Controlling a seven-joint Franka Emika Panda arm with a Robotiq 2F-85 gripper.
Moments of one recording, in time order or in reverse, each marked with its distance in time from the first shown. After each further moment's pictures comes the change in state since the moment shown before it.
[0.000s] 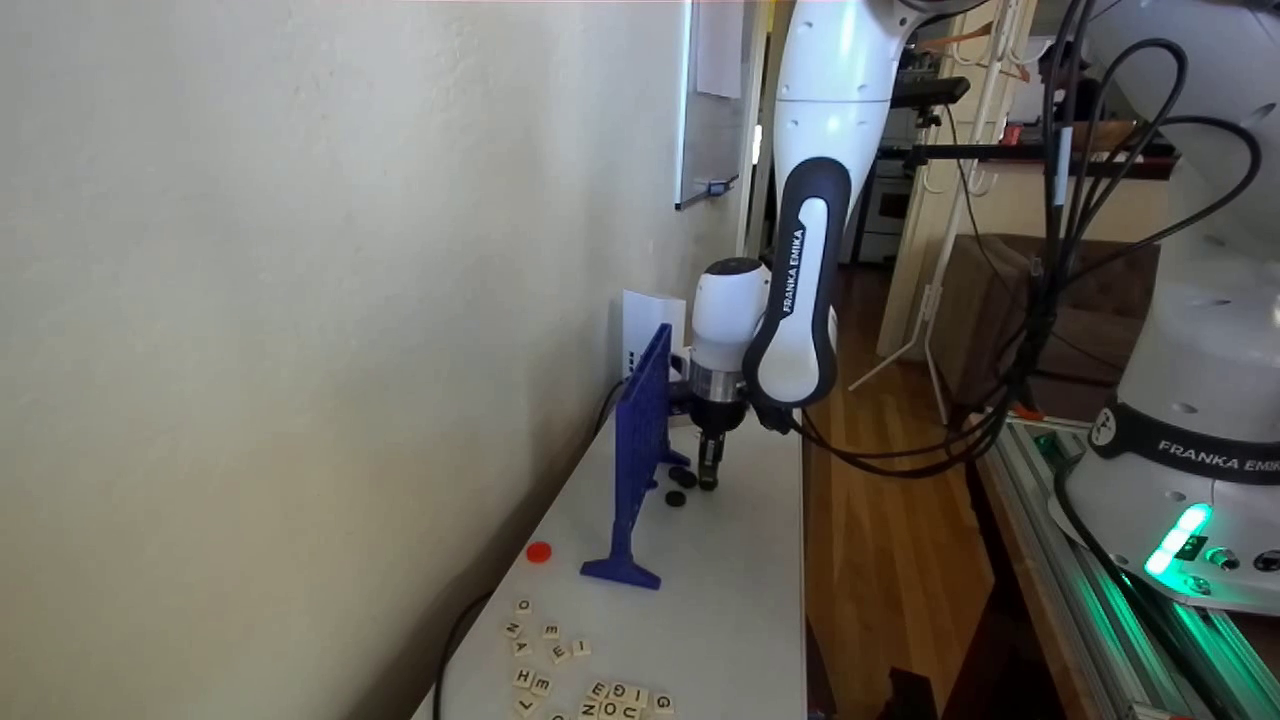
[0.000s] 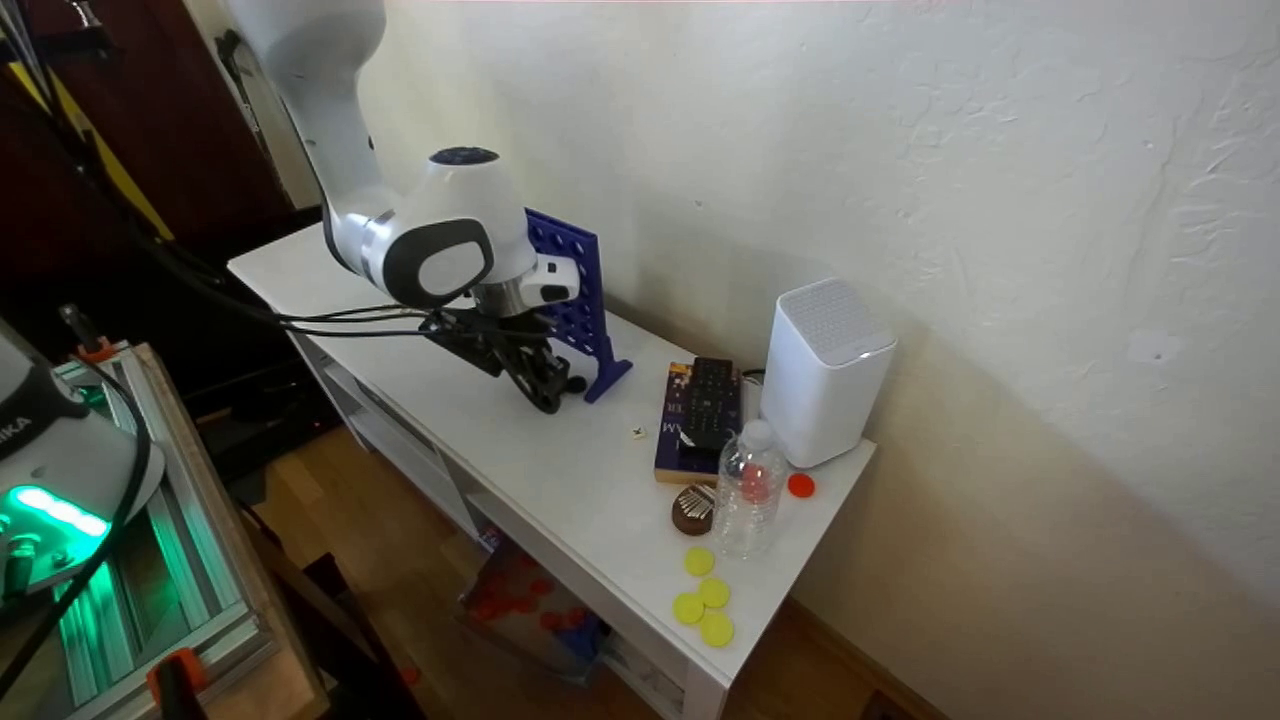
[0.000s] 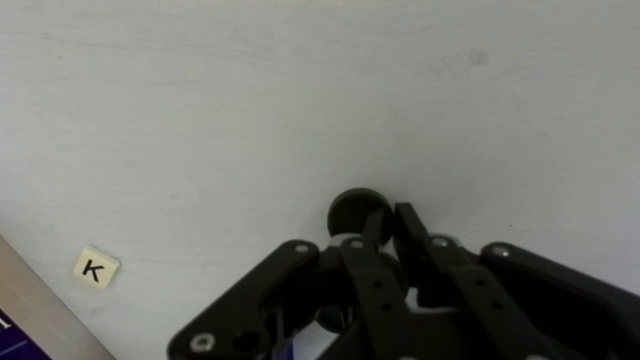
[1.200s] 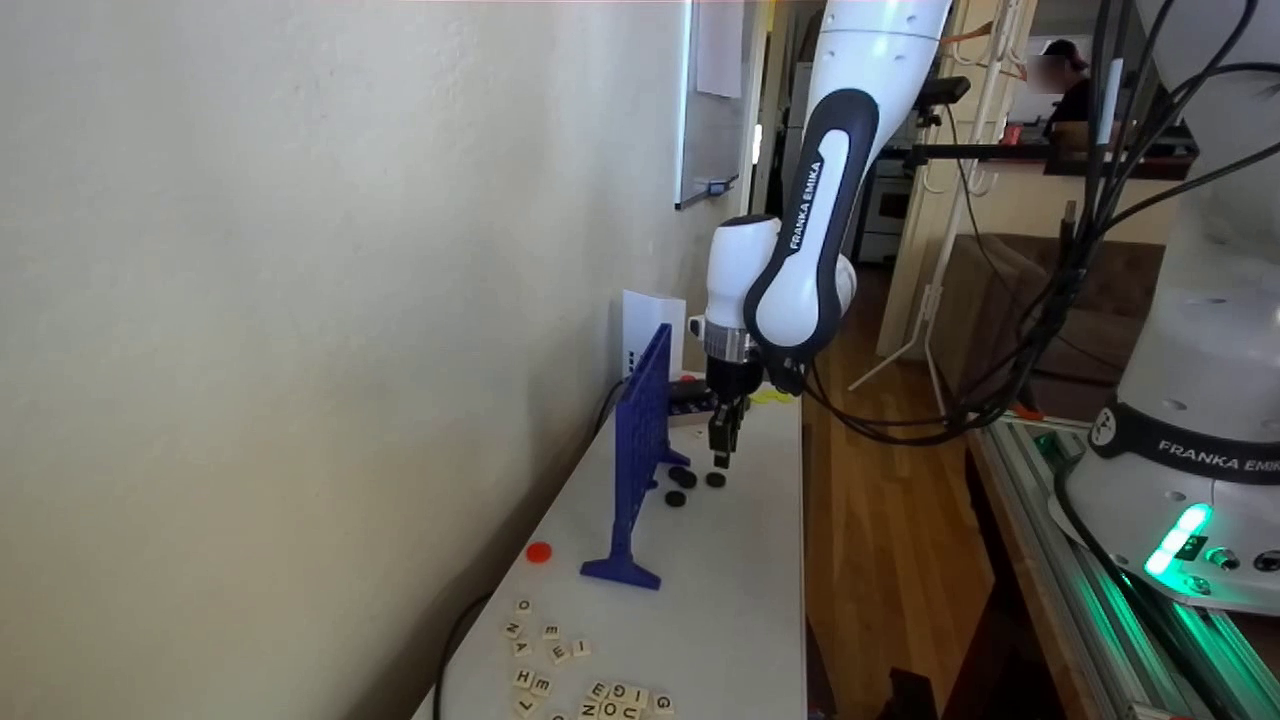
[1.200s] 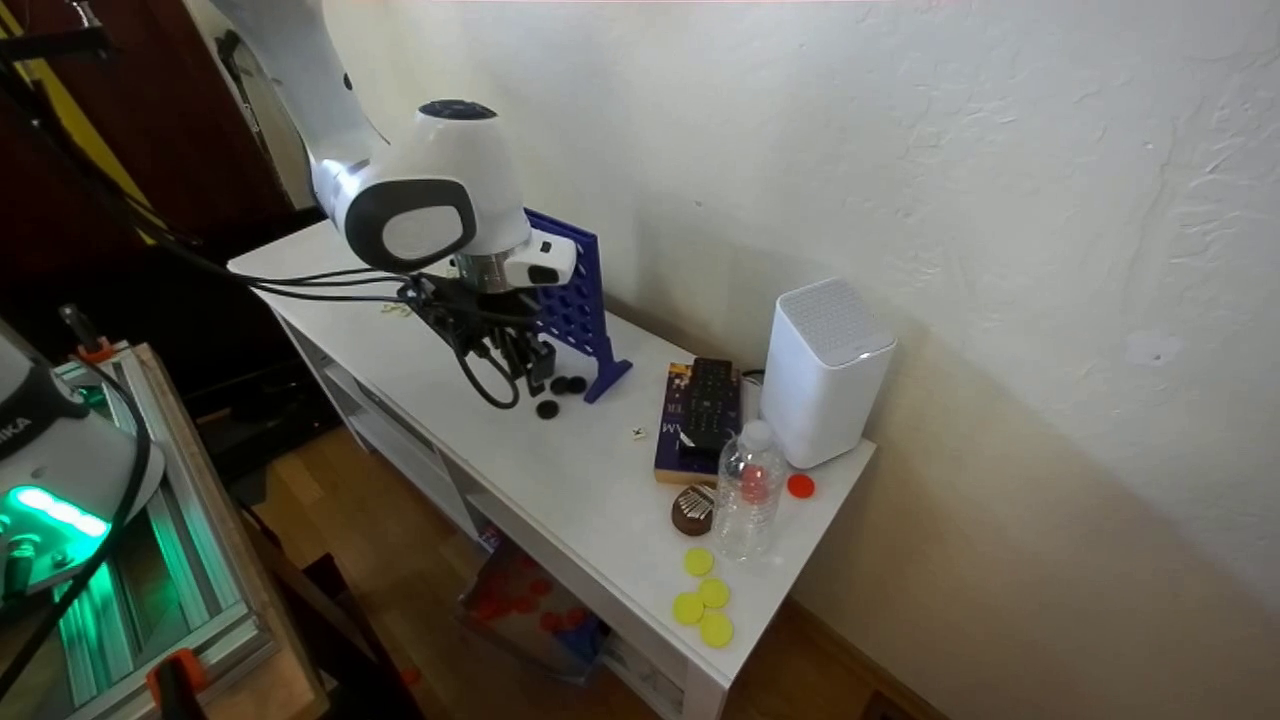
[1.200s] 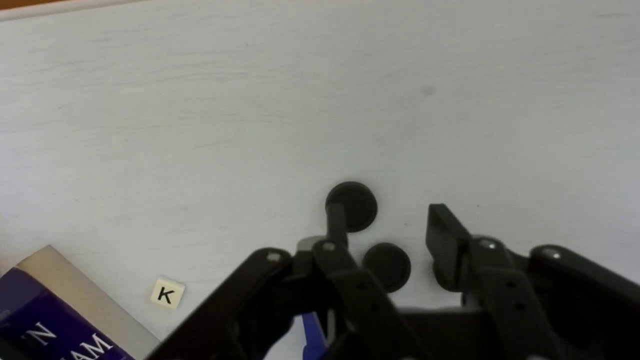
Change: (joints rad) arm -0.109 -0.186 0.077 -0.102 0.104 -0.130 -0.005
